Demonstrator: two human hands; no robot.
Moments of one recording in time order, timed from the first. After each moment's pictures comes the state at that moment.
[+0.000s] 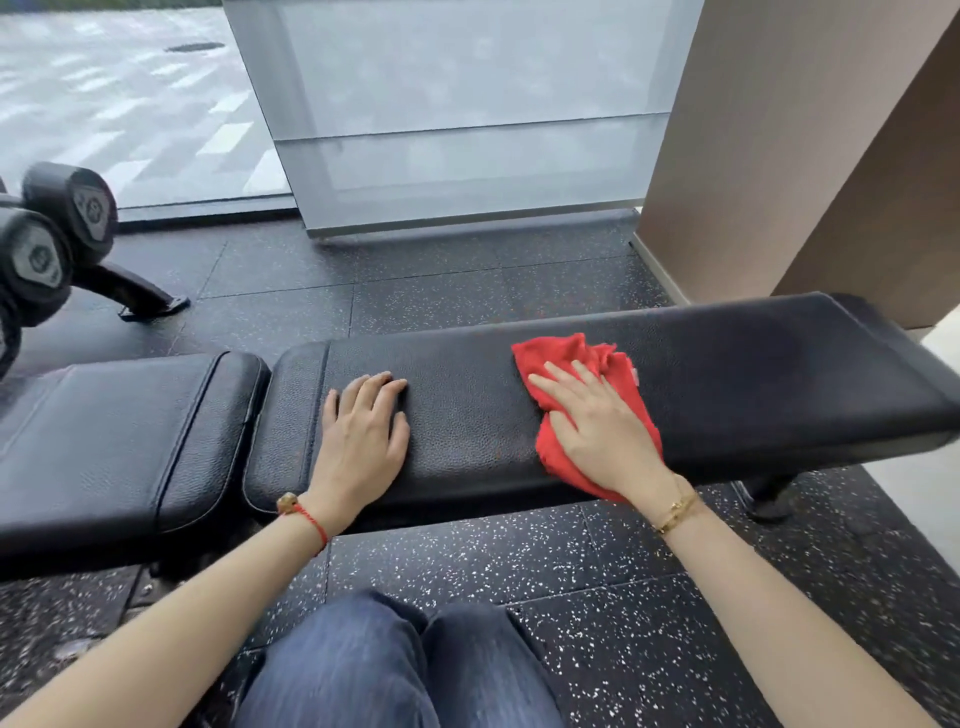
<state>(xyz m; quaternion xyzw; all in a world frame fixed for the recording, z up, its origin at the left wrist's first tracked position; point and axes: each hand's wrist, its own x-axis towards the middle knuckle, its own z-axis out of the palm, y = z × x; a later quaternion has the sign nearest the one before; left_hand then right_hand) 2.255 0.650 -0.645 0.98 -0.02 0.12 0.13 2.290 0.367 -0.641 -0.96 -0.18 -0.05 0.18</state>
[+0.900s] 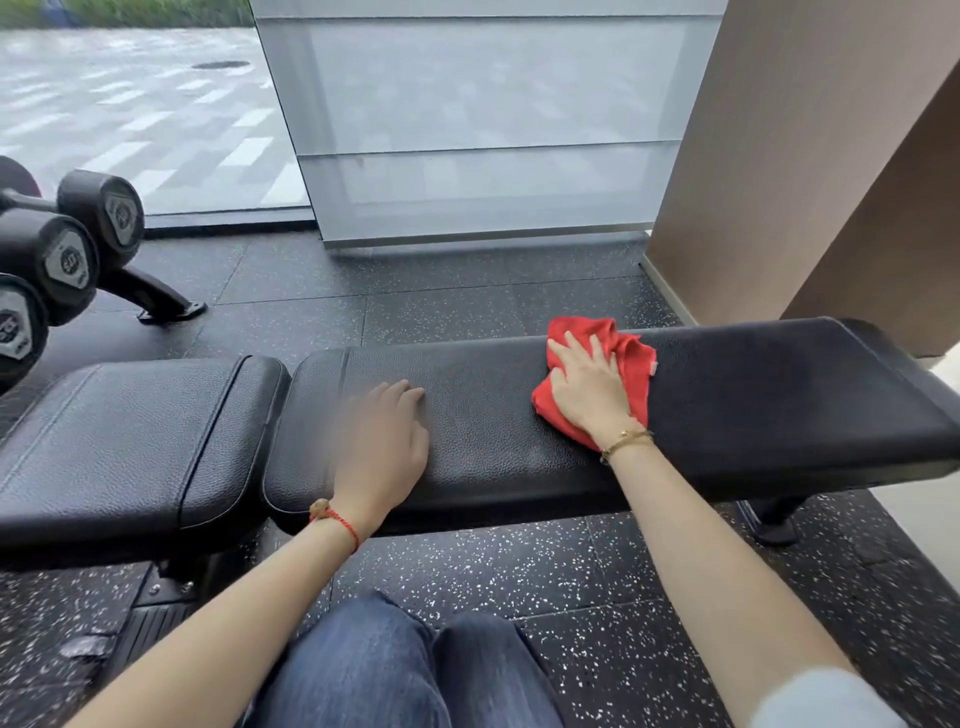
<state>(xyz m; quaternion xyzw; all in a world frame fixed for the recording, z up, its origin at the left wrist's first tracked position) 2.254 0.645 -0.647 0.98 0.00 0.13 0.13 2.355 0.403 -0.627 -0.98 -0.05 -0.02 0.17</state>
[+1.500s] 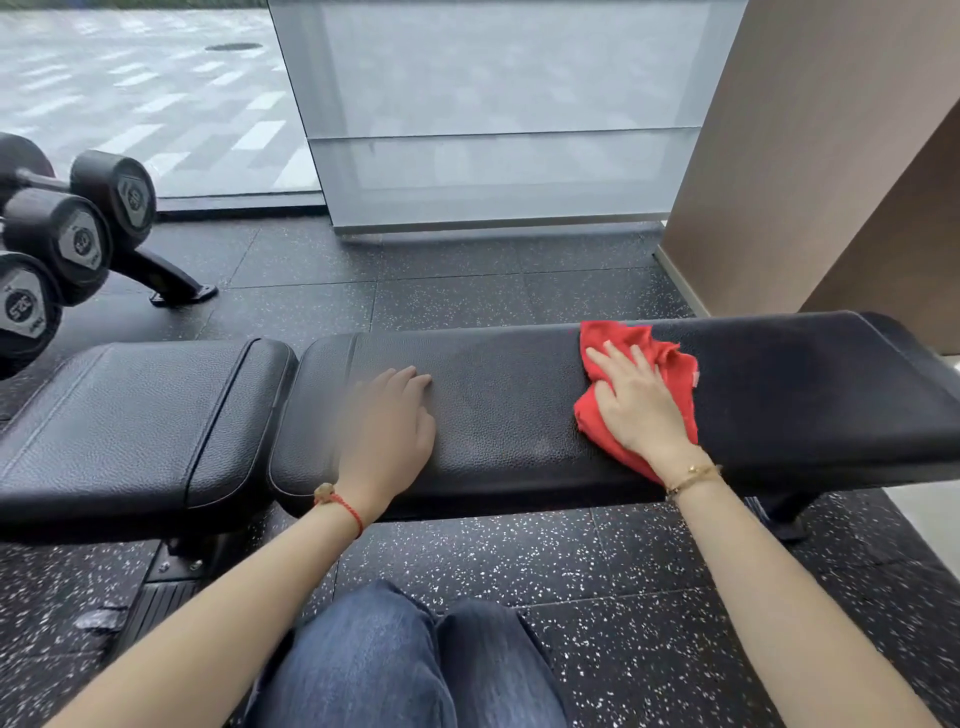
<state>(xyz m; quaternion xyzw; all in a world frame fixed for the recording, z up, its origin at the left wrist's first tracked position) 2.254 0.646 -0.648 0.98 0.00 0.13 0.13 2.327 0.360 -0.635 -0.98 -0.06 -0.04 0.19</state>
